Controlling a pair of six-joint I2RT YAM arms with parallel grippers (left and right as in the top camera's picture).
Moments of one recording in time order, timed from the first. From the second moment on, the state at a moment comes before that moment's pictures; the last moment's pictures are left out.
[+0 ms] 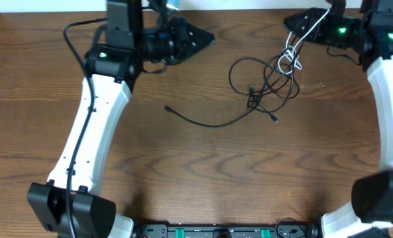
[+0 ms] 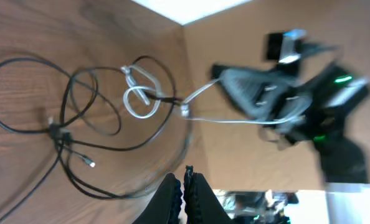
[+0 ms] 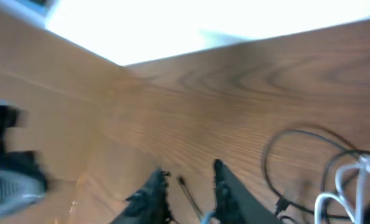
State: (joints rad) left arm -0.24 1.66 1.64 -0.55 0.94 -0.71; right arm -0.05 1.72 1.78 -0.72 -0.84 0.31
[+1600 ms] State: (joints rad) left arm -0.55 1.83 1.61 0.08 0.82 -0.83; right arm -0.05 1.63 1.78 -0.71 -0.98 0.40
